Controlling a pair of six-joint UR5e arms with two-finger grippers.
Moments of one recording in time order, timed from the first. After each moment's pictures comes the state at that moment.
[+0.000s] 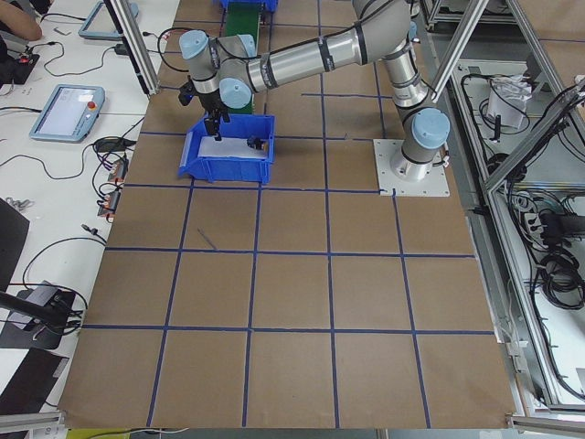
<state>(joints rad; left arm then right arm) -1.47 -2.13 -1.32 -1.36 1.70 0.39 1.57 -1.57 1.58 -1.51 -1.54 0.12</state>
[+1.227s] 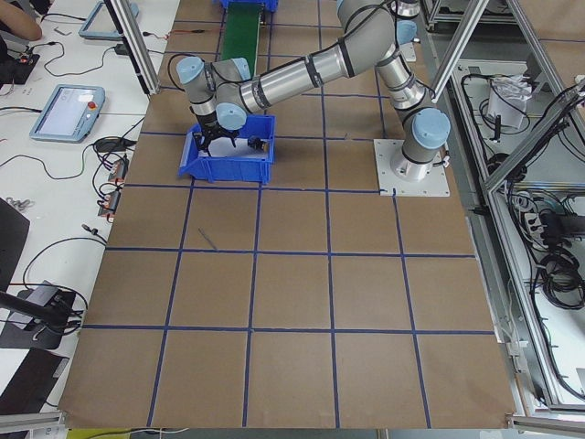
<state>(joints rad) -1.44 -2.22 -1.34 -1.32 1.78 1.24 1.57 -1.57 1.58 -1.51 -1.55 0.12</state>
